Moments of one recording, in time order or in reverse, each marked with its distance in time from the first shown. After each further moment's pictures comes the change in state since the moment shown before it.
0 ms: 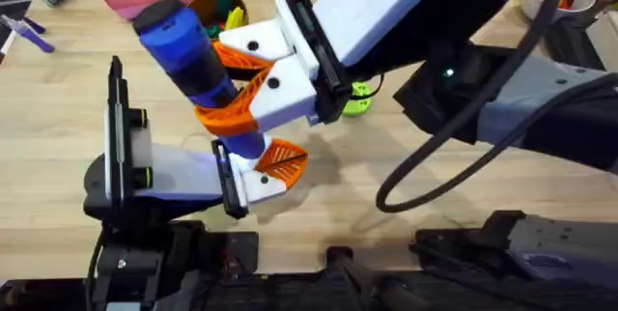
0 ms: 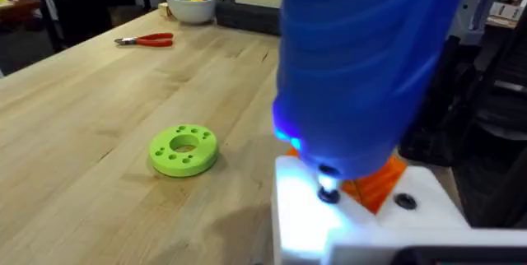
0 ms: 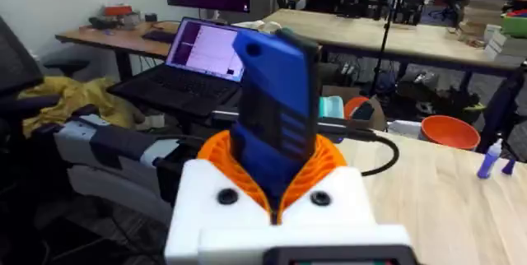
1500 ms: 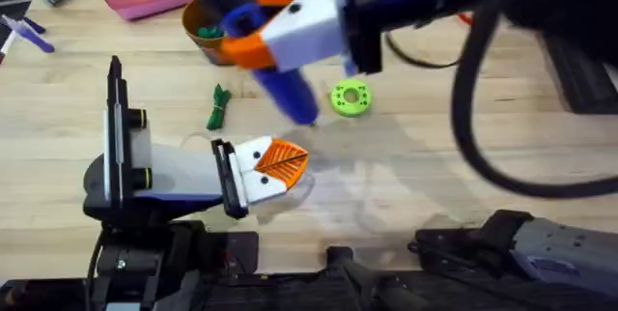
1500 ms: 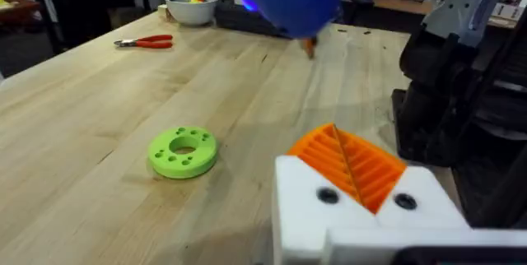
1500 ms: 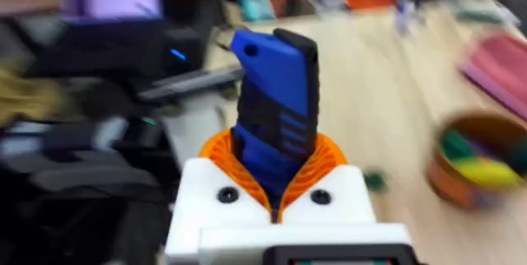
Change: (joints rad) left arm -0.002 -0.001 0.001 0.000 -0.001 0.004; right arm -0.077 -0.124 0.409 -1.144 0.281 -0.308
